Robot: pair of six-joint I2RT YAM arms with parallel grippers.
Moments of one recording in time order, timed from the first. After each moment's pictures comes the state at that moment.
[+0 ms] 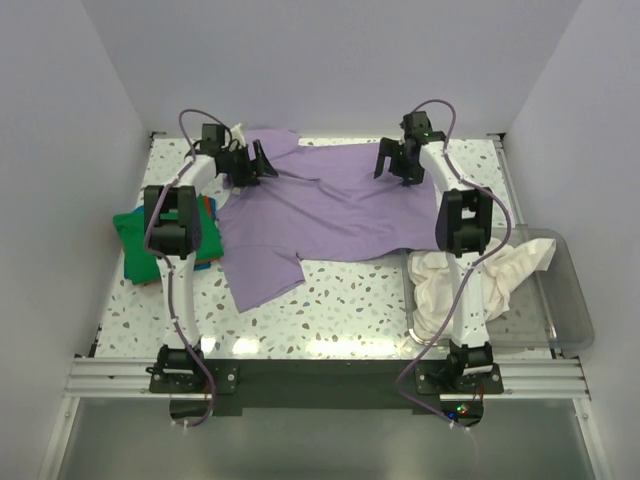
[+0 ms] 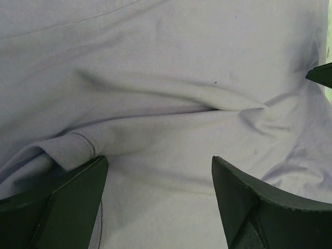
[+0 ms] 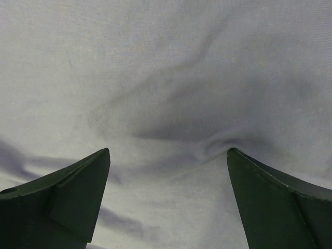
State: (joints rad) left arm -0.02 2.40 1.91 -0.38 0.62 -0.31; right arm 0.13 2.50 2.26 -0.79 -0.10 0.33
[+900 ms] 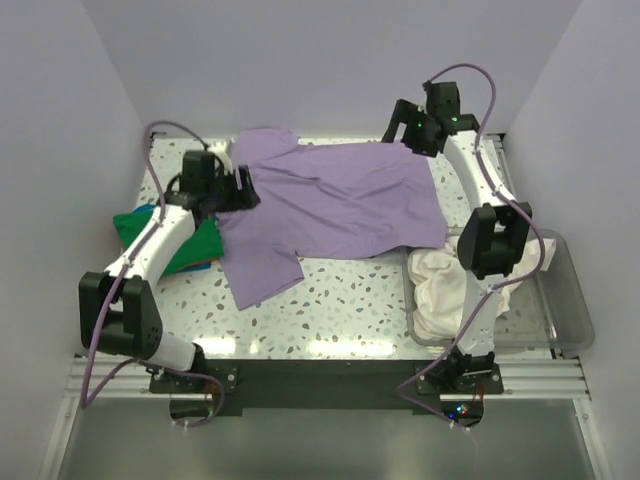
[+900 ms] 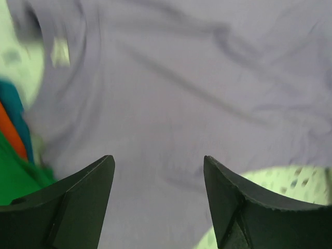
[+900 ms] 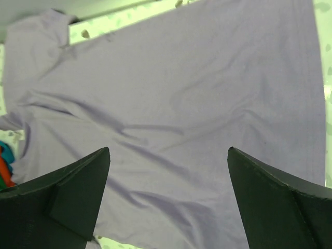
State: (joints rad) left arm -0.12 1.50 1.21 -0.33 0.22 -0.26; right arm 0.13 2.15 2.11 -0.71 -0.13 0.41
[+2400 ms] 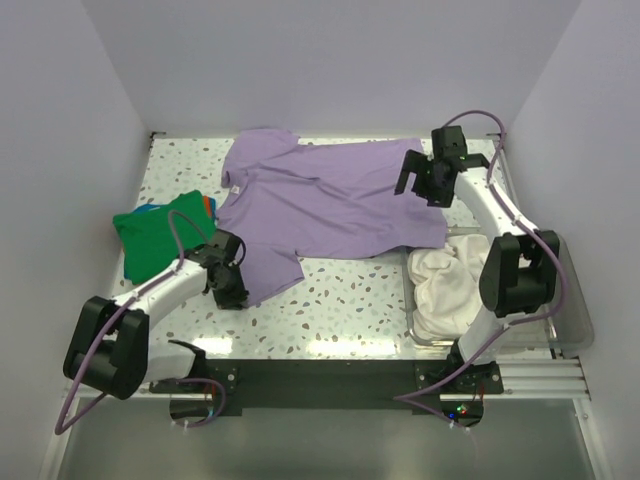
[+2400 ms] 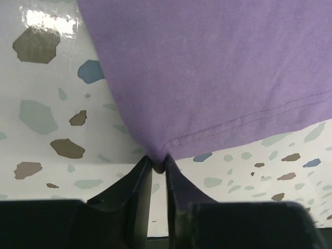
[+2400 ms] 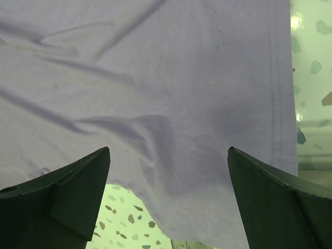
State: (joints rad) left arm -0.33 1.28 0.60 -0.66 0.02 -0.67; right arm 0.13 1.76 1.51 -0.71 -0.03 0.43
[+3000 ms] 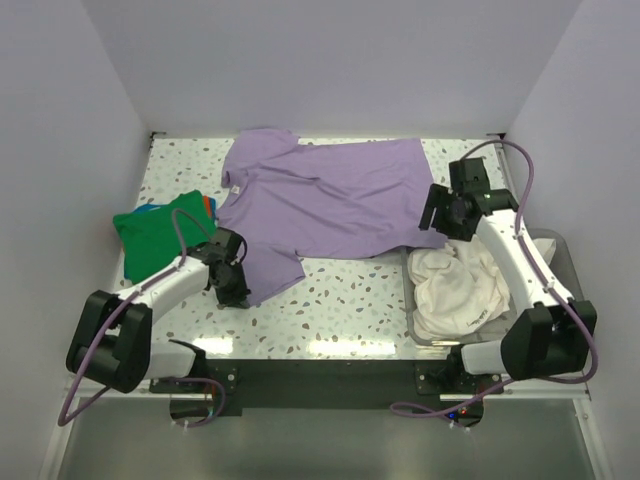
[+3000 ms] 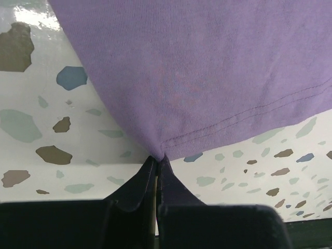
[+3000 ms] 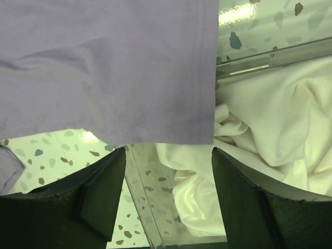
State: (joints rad) left arm -0.33 1.31 0.62 -0.64 0.06 -0.65; right arm 0.13 1.36 1.22 -0.86 0.09 0.41
